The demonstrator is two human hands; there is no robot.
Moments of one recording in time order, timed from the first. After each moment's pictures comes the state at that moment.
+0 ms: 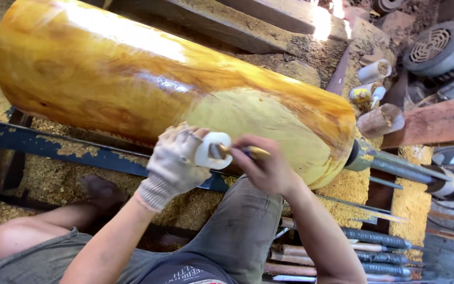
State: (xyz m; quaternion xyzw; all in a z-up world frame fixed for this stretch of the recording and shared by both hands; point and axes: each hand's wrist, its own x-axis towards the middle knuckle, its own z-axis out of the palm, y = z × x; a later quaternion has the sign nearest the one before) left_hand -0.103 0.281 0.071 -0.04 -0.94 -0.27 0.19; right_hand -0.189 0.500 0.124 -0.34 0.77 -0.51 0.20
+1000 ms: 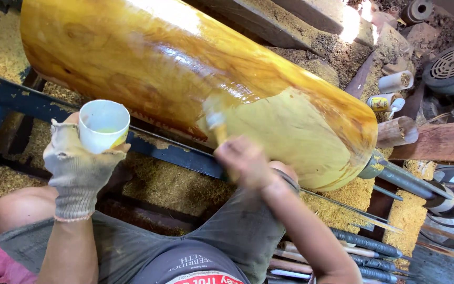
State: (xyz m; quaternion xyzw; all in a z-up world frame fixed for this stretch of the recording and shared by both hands) left_hand 0.019 0.147 0.040 0.26 -0.88 -0.27 0.27; right_hand -0.172 0.453 0.031 -0.58 0.77 -0.26 -0.04
